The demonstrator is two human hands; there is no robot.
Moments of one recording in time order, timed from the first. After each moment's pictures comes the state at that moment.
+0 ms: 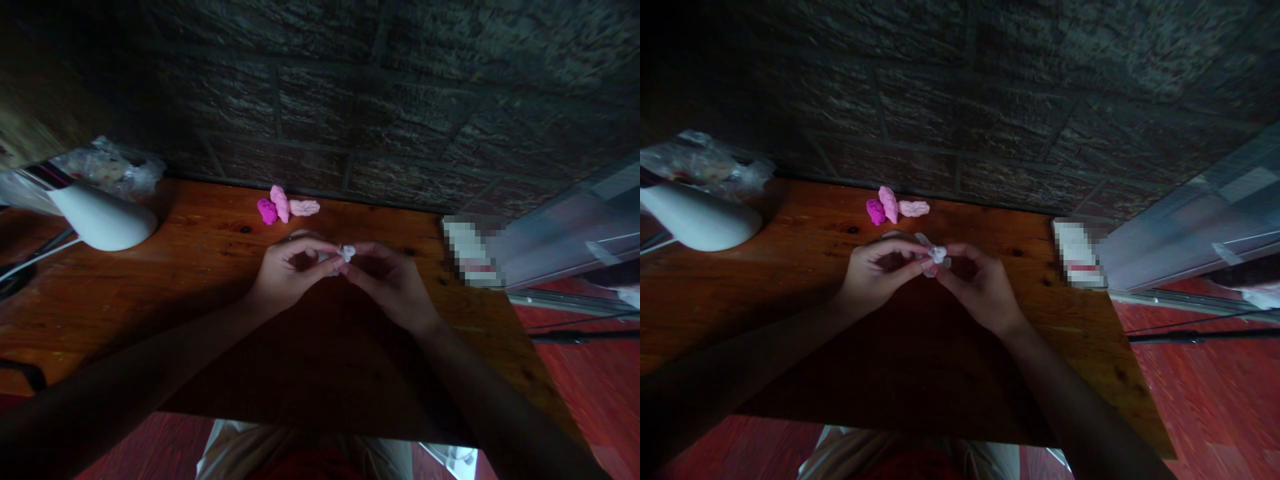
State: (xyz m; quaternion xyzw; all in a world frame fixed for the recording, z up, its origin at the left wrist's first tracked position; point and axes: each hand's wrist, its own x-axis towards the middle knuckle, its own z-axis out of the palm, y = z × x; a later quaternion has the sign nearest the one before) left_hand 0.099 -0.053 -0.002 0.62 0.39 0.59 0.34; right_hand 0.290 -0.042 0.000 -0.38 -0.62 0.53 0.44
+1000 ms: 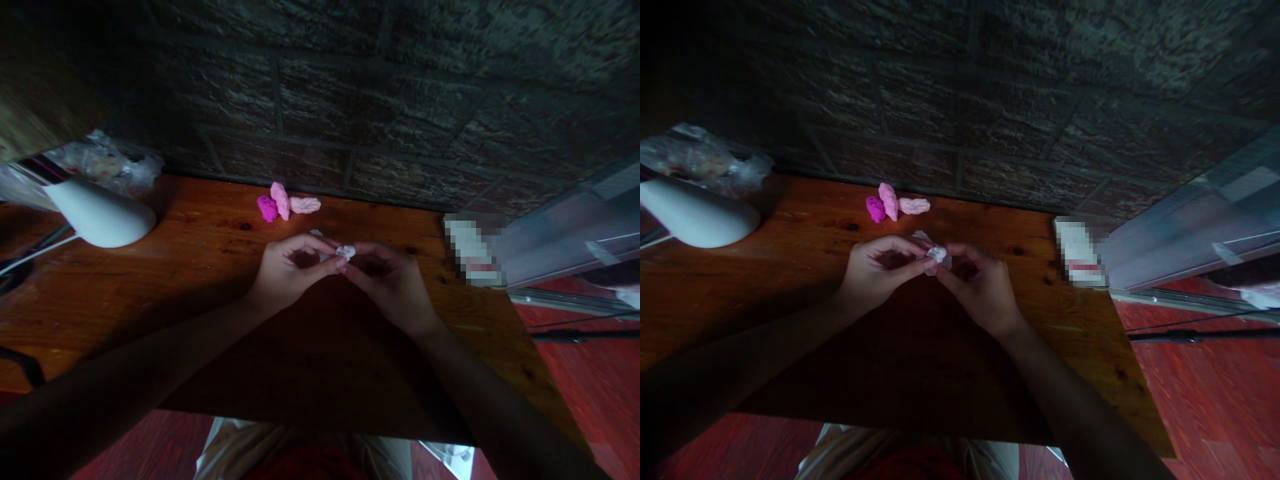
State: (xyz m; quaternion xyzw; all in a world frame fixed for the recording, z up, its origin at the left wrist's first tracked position) left_hand 0.102 -0.056 -0.003 0.58 0.39 0.59 0.40; right_hand 0.289 -0.045 0.001 -0.43 -0.67 0.43 0.43
